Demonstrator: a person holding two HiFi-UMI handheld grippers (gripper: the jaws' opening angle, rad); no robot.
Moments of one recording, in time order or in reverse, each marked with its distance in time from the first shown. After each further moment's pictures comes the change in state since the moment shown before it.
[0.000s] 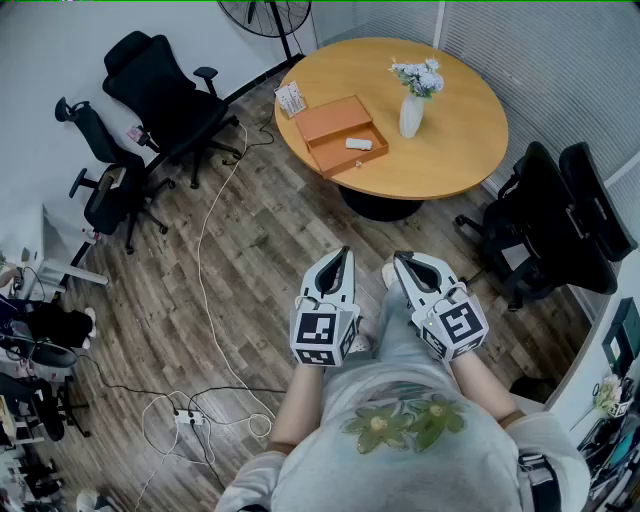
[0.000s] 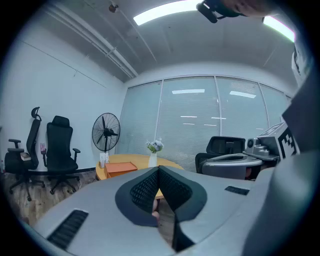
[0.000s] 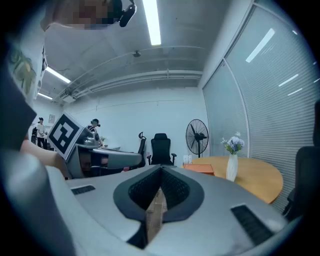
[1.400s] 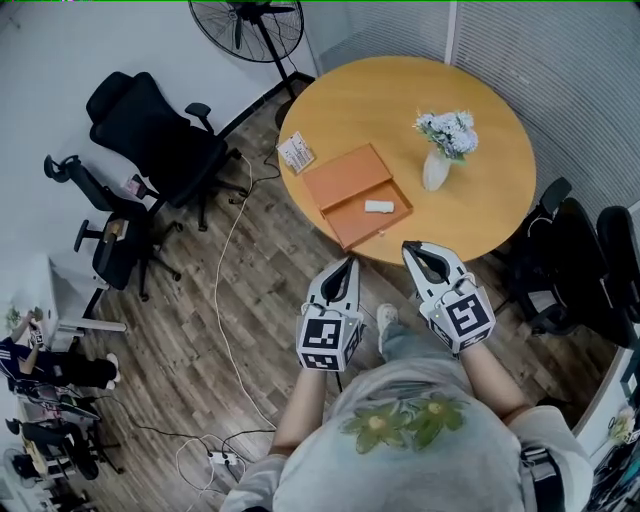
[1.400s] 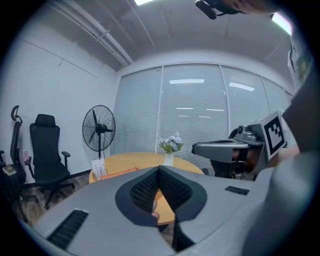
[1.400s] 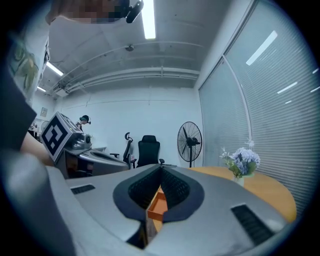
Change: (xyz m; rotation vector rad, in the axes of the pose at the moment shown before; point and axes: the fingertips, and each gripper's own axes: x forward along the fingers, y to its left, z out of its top) left arm 0.196 0.132 0.038 0.064 0.082 -0.063; right arm 0.202 -0.154 0.048 -0.051 -0.037 -0.069
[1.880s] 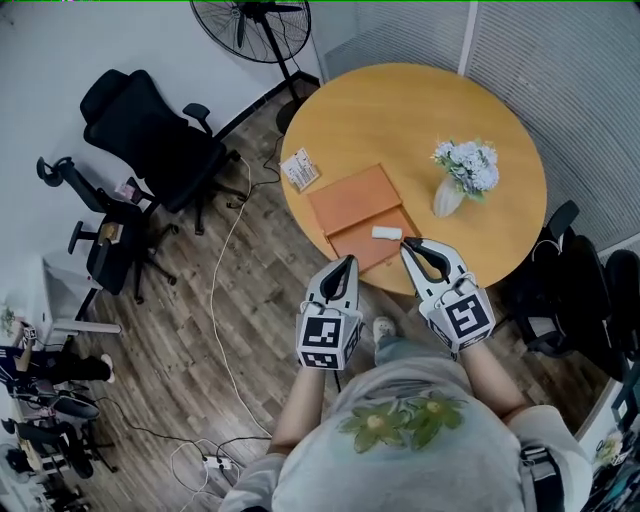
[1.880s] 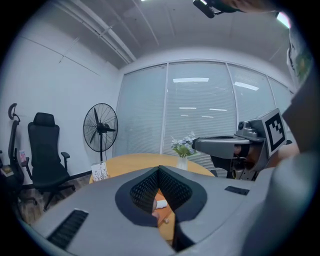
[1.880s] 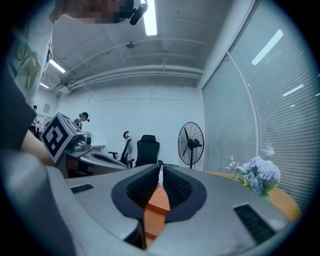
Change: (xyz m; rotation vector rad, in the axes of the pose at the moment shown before) left arm 0.070 0.058 0.021 -0.009 -0.001 0.019; right arm 0.083 -0.046 0.017 -0.043 -0.006 0.023
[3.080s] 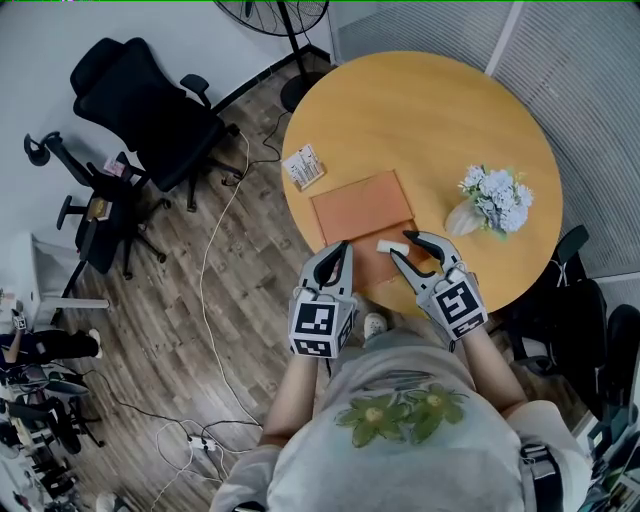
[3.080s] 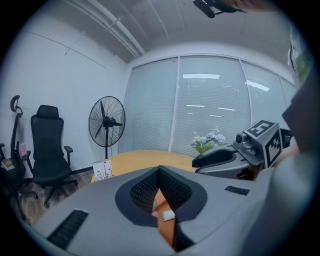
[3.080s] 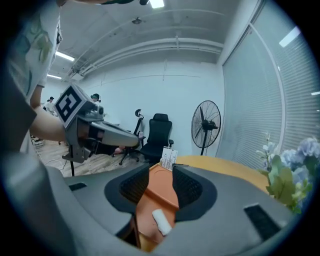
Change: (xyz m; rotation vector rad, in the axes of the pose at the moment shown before) left arm 0.083 0.070 -0.004 -0.059 0.044 0.056; right arm 0.098 -0.039 -0.073 -0.098 0.243 0.184
